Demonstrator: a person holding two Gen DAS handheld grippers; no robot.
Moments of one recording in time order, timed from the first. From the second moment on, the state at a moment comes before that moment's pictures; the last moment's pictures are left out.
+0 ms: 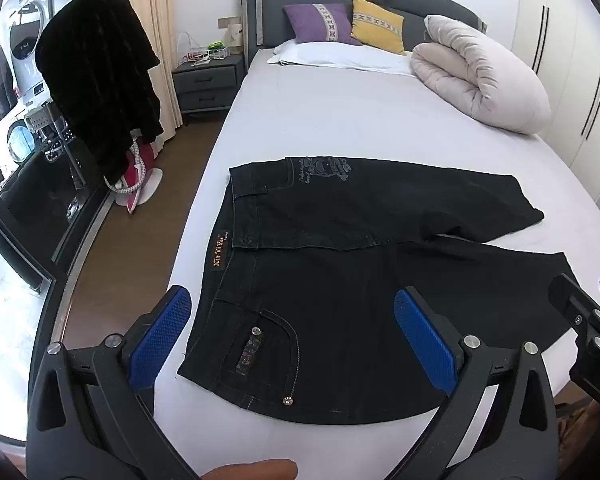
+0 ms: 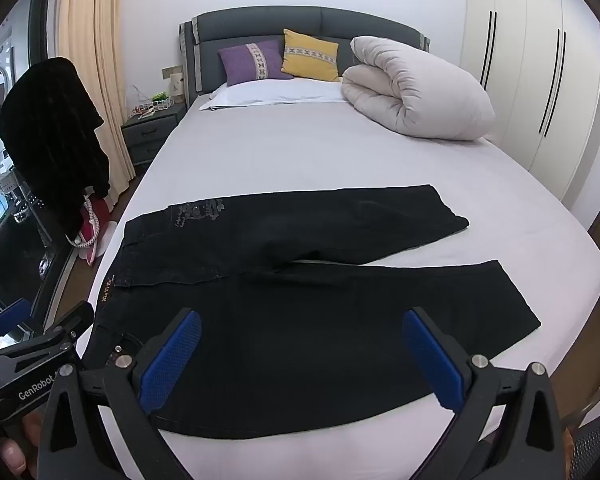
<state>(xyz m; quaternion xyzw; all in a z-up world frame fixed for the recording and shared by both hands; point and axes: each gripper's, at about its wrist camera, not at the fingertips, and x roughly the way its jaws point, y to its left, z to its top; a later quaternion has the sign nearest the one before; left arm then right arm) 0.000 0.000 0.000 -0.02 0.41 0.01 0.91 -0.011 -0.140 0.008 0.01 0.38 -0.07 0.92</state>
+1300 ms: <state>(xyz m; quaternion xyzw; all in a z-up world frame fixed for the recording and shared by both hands) 0.000 -0.001 0.000 -0.02 0.41 0.01 0.91 -0.012 -0.141 -0.008 0.03 0.41 -0.05 0.91</state>
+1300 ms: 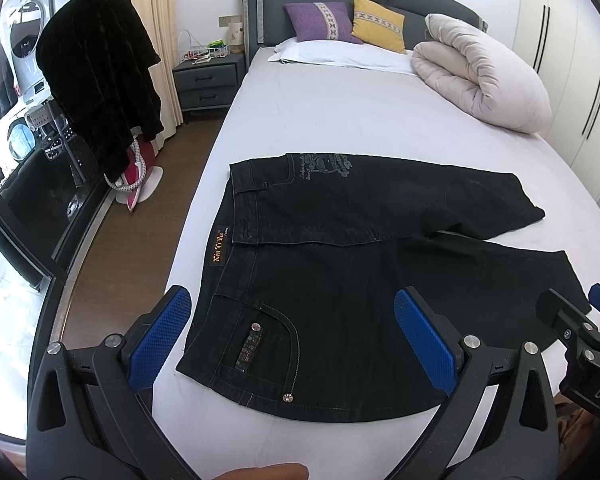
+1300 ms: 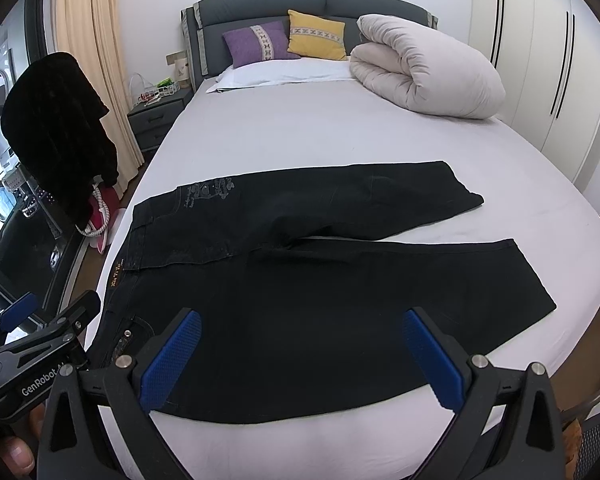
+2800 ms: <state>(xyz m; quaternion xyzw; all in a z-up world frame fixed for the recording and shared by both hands) -0.001 -0.007 -0.018 -0.02 0.41 0.01 0.91 -0.013 -0.137 -0.019 0.03 0.42 -0.05 0.91</state>
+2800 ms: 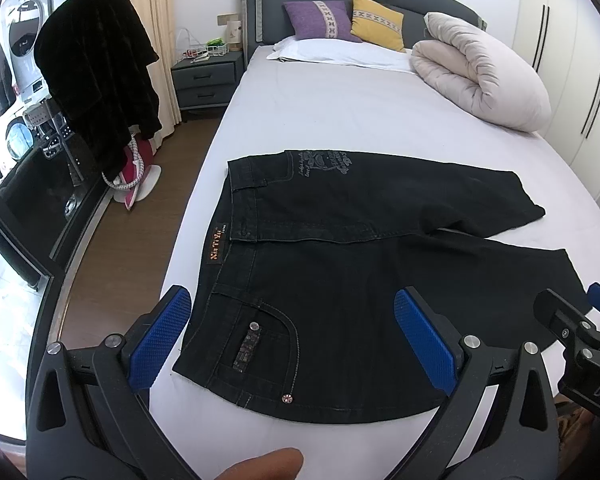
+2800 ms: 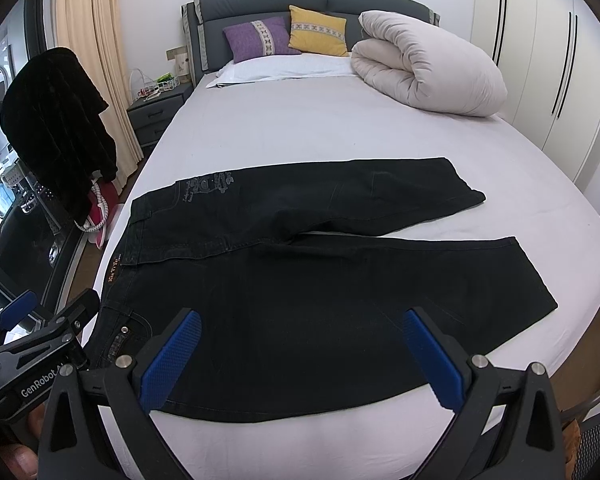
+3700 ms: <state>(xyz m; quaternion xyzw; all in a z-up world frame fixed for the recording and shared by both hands) 0.140 0.071 -0.080 -0.16 0.44 -0.12 0.88 0.085 -0.155 -0.036 -0.01 0.42 0.07 0.90</state>
